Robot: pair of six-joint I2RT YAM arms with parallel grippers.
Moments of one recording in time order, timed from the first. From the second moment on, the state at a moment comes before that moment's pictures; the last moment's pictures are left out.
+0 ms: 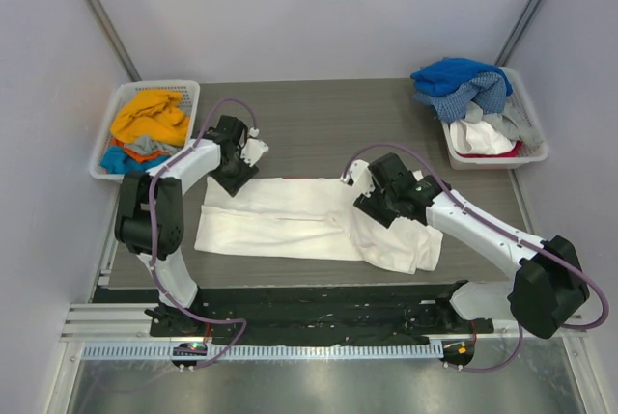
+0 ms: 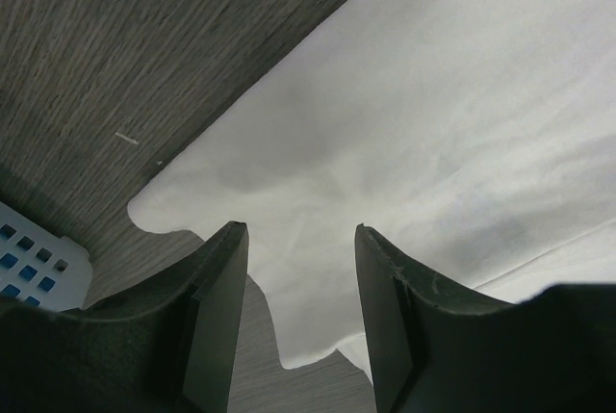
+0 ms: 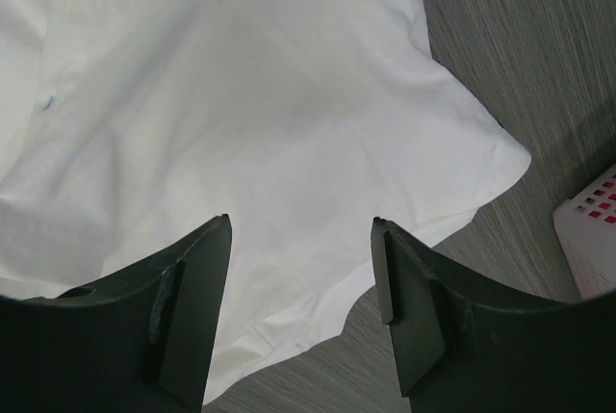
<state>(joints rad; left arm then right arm) -0.24 1.79 1.25 -0.73 -0.04 0.53 0.62 1.27 0.89 -0.62 0.16 -0.44</state>
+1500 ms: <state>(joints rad) -0.25 1.76 1.11 -0.71 -0.09 0.55 0.45 1.47 0.76 -0.40 0.14 -0.50</state>
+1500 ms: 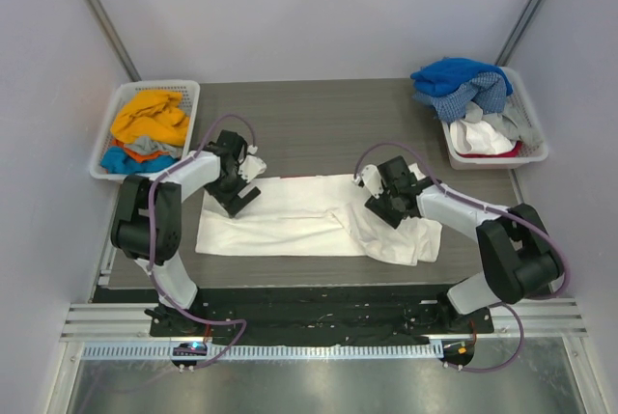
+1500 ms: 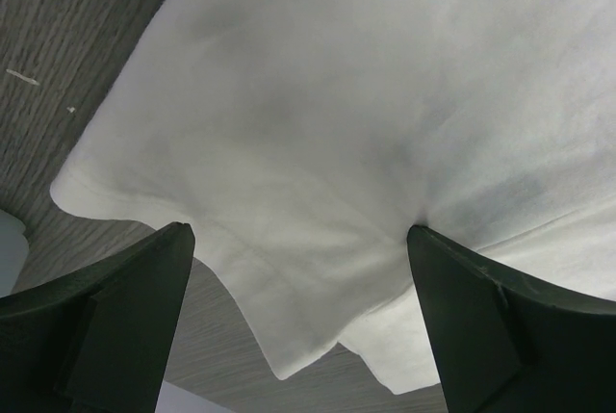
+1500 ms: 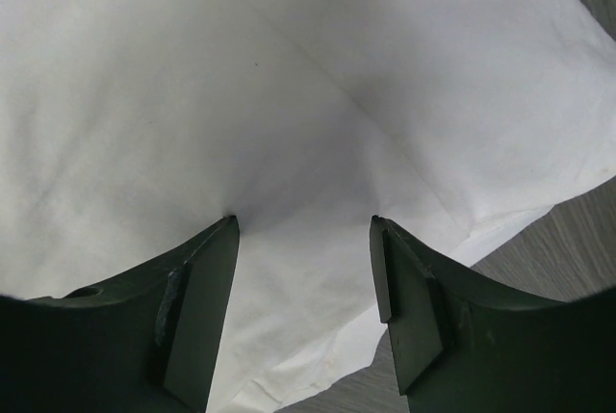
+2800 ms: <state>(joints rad) -0.83 1.81 1.17 -0.88 -0.31 0.59 0.26 2.23 1.65 -0.22 0.16 -0.63</state>
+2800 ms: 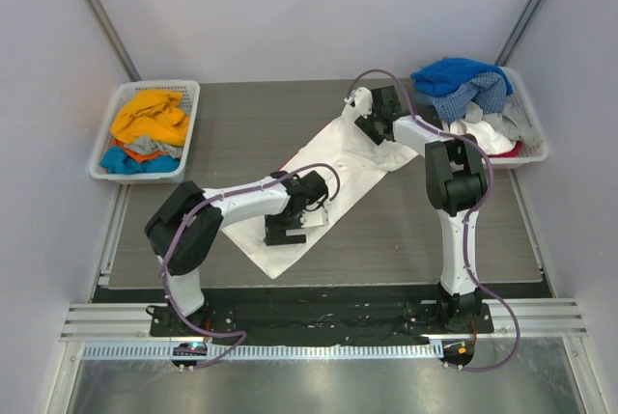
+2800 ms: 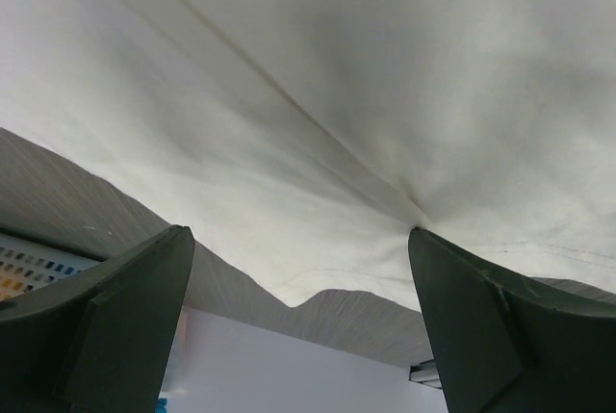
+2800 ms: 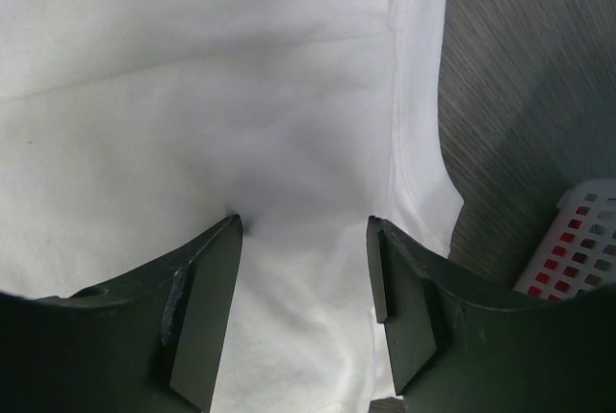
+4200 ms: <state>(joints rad) -0.95 1.87 1.21 -0.77 -0.28 0.66 0.28 2.31 1.77 -0.21 0.10 -0.68</state>
